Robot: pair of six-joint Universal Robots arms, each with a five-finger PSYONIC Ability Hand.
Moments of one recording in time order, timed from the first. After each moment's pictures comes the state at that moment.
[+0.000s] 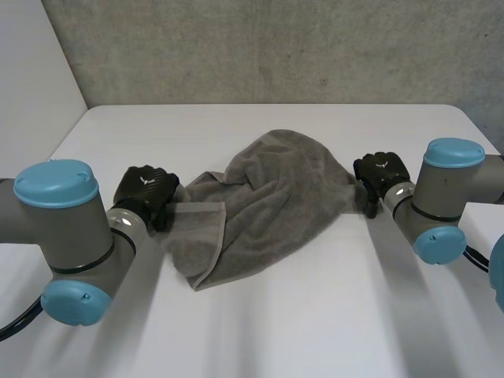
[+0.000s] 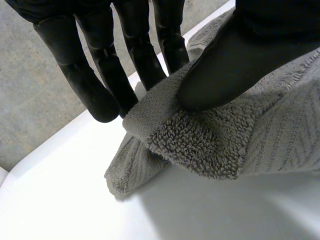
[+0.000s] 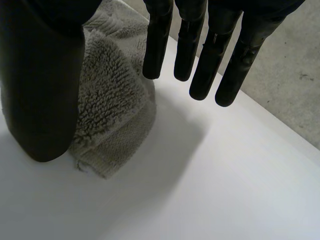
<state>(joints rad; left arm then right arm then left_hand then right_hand) 4.31 -2.07 -1.60 3.41 -1.61 3.50 1.84 -0.59 0.98 -0.11 1.45 2.75 1.46 1.51 1.54 1.52 1.49 0.60 0.58 0.60 0.59 0.40</state>
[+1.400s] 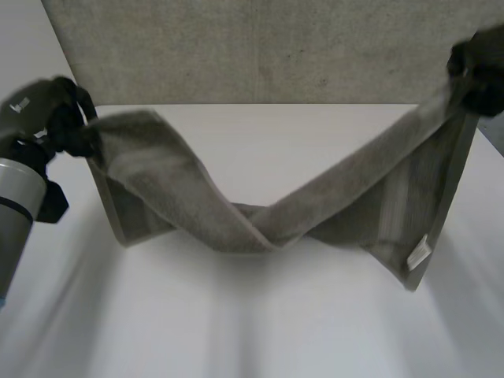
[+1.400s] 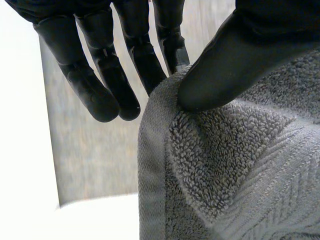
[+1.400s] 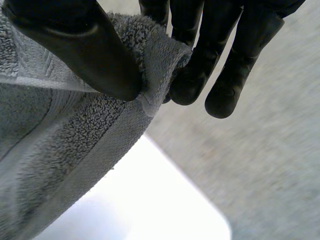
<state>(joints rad) 4.48 -1.55 -1.79 3.41 -1.61 2.94 1.63 -1.43 1.14 0.46 1.20 2.64 1.46 1.51 1.55 1.52 1.49 1.33 1.31 1.34 1.34 1.16</state>
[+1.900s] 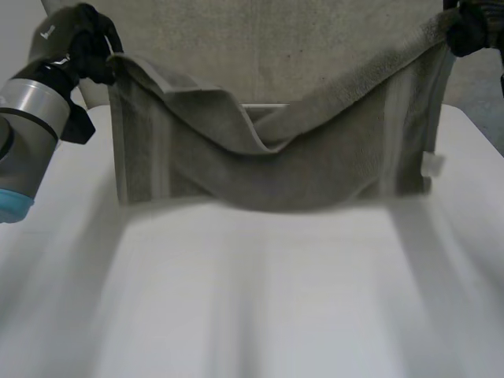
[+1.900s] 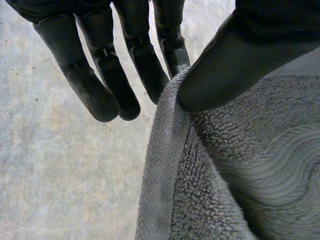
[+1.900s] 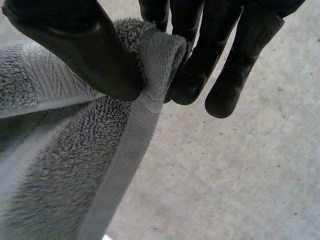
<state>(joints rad) 4.50 -1.84 -1.35 3.45 -1.45 2.79 1.74 -1.32 1.13 -0.05 1.37 2.90 1.46 1.51 1.55 1.52 1.49 1.34 1.32 1.34 1.35 1.16</state>
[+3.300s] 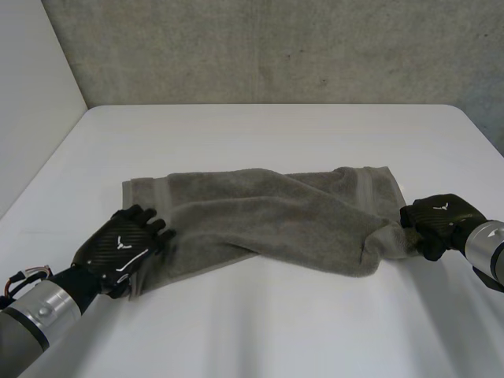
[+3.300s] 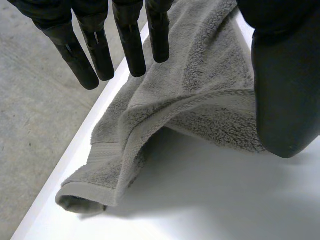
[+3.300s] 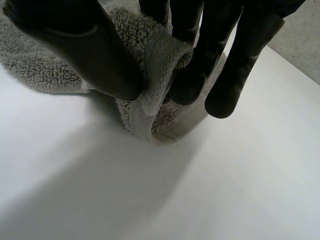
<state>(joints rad) 4.81 -1.70 -2.30 3.66 -0.72 4.05 1.60 -1.24 1.71 0.11 1.24 2.55 0.45 0.46 0.43 0.45 0.44 1.34 1.32 1.34 1.35 1.16</state>
